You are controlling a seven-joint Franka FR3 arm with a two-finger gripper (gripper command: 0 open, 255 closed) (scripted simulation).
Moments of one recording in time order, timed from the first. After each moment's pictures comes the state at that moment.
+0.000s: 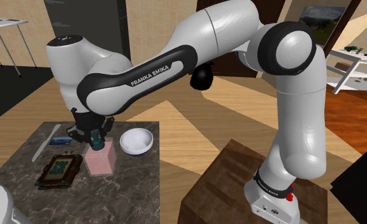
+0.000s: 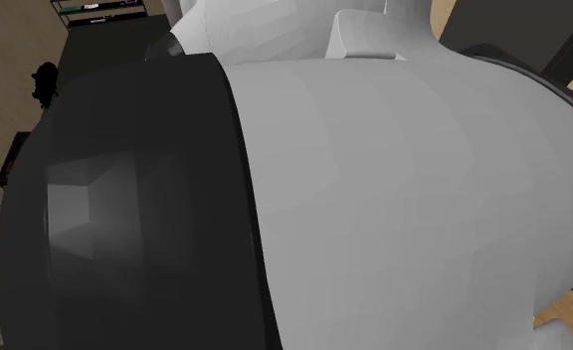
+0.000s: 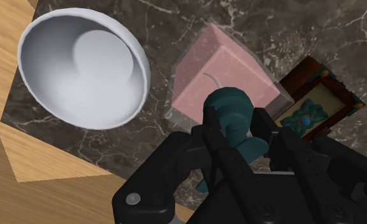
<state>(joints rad) 0.22 0.42 0.50 -1.65 -0.34 2.06 1.01</state>
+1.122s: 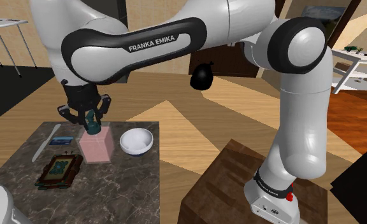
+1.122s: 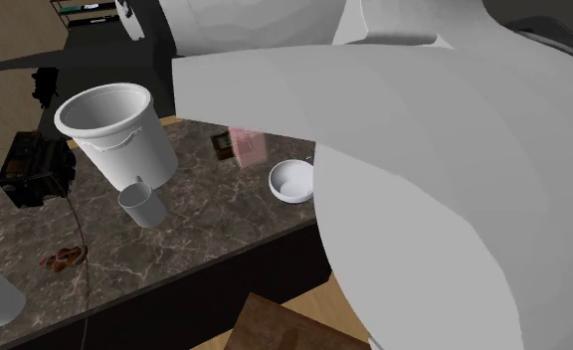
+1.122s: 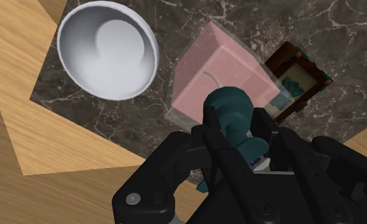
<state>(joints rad) 0.22 0.37 0.52 -1.52 -0.30 1.89 0.97</state>
